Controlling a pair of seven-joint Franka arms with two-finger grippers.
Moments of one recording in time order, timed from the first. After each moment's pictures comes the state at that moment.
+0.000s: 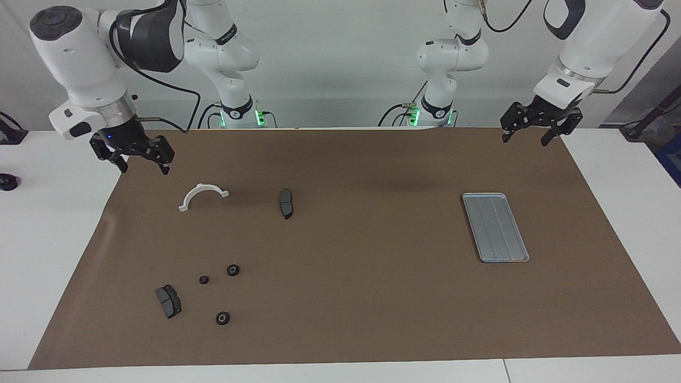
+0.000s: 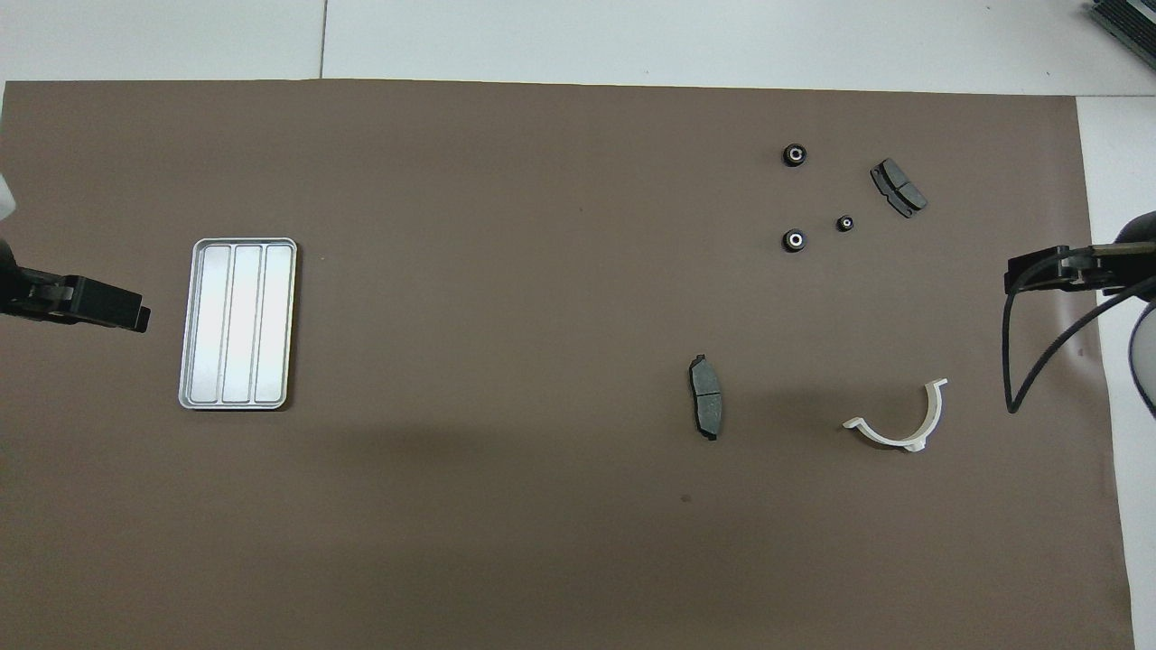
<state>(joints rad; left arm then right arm) -0.04 -0.05 0.00 -1.64 -0.03 1.56 0.13 -0.06 0.00 -0.02 -1.76 -0.06 1.82 -0.03</state>
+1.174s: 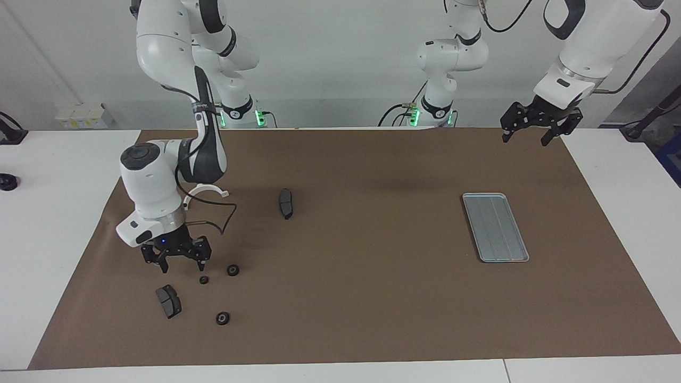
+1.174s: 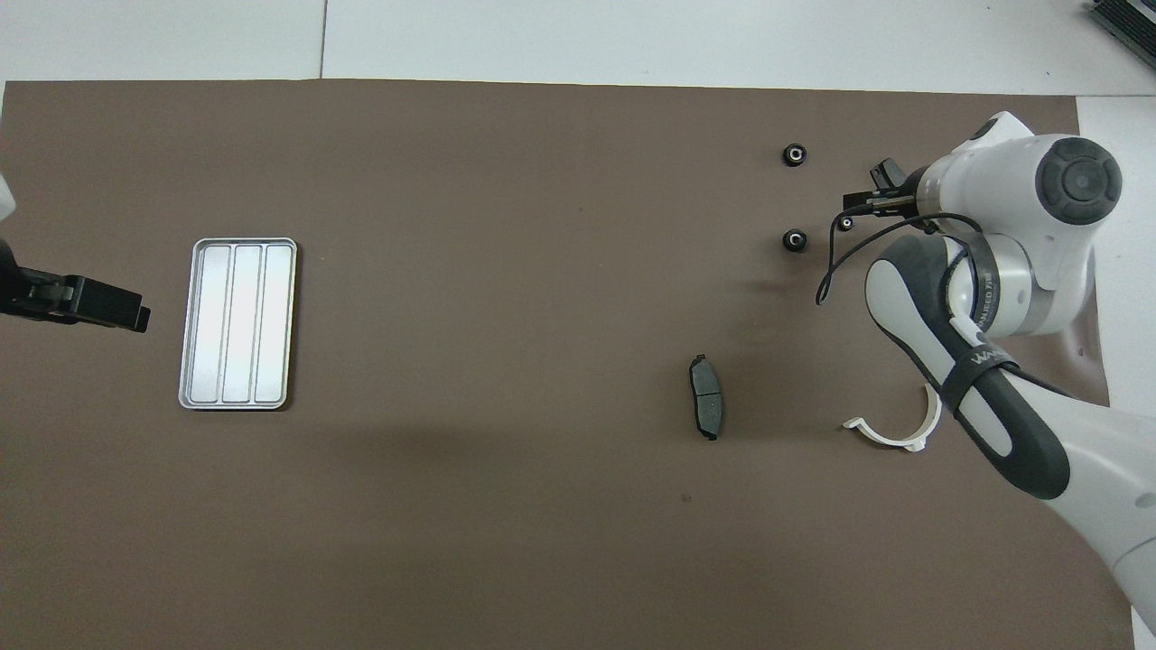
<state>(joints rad) -0.04 -0.05 0.00 -1.64 -0.03 1.56 0.13 0.01 0.47 -0.02 -1.74 -0.06 2.50 -0.01</state>
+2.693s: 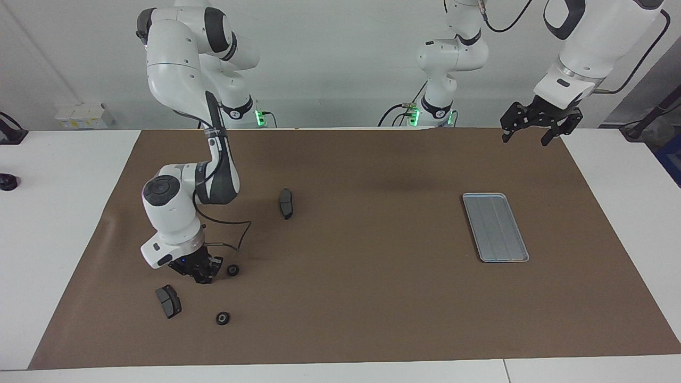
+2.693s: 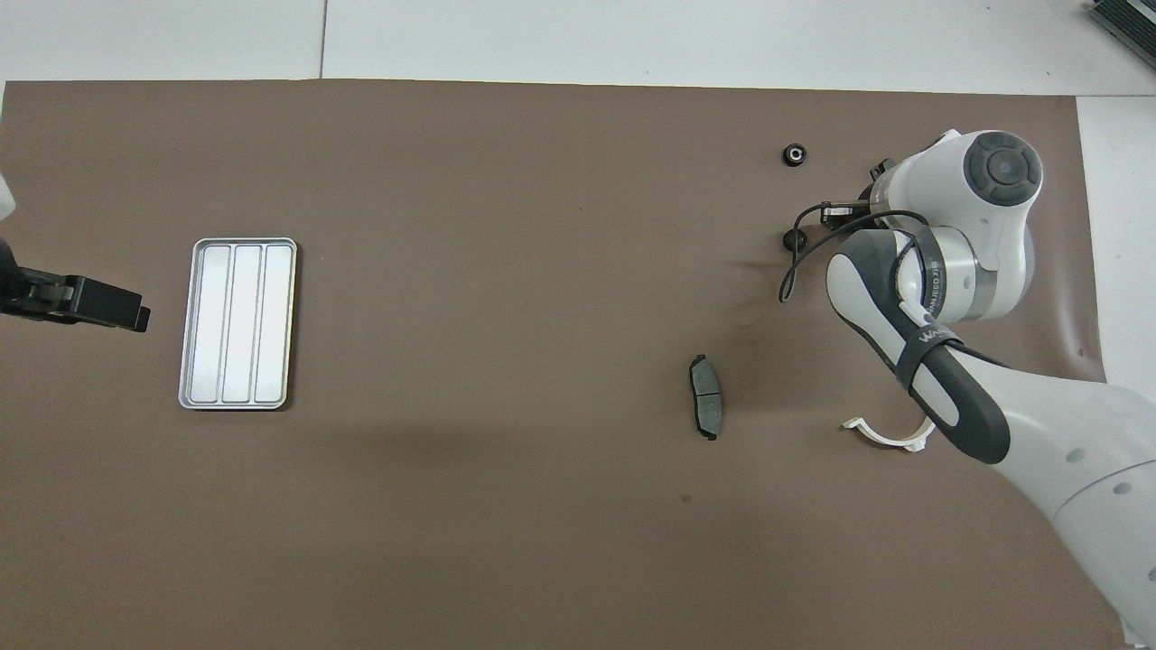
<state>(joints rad) -0.04 -0.05 0.00 -1.64 -0.03 1.56 0.13 0.04 0.57 -0.02 -1.67 -0.06 2.41 0.13</state>
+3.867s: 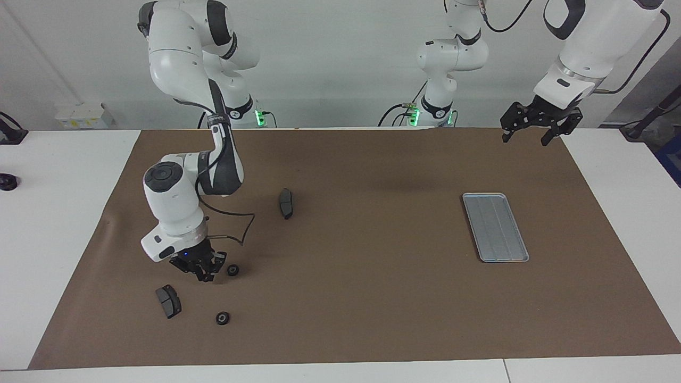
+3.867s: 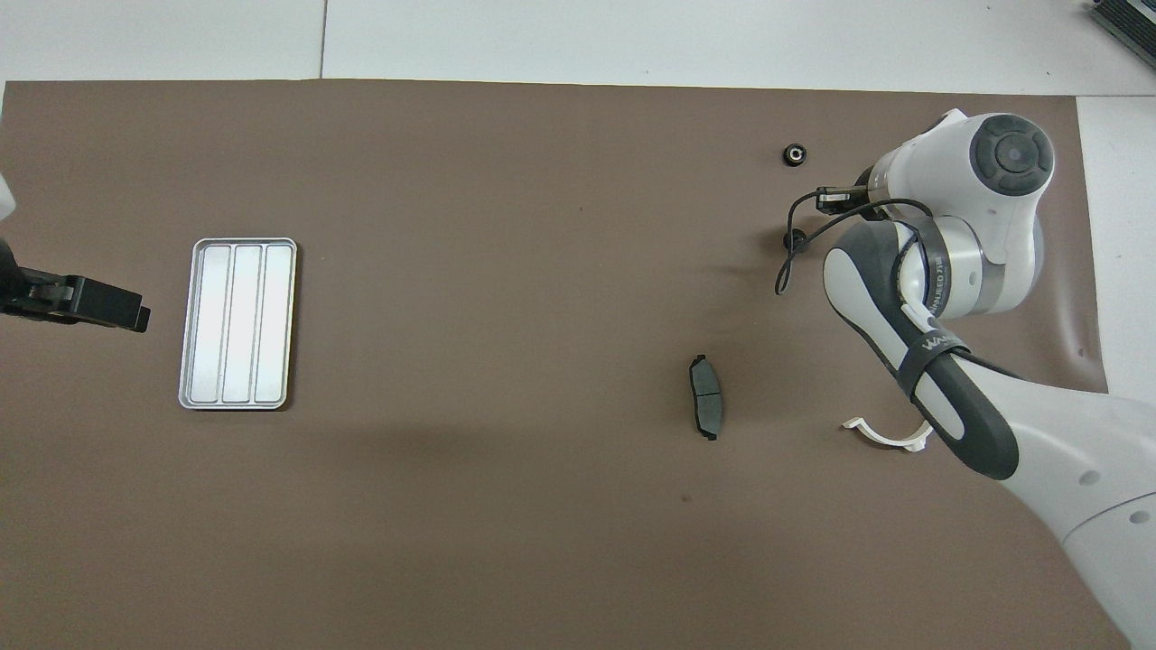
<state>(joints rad) -0.04 -0.05 0.00 -1.64 -0.03 1.56 0.13 0.08 0.52 -0.02 -1.65 -0.06 2.39 0.13</state>
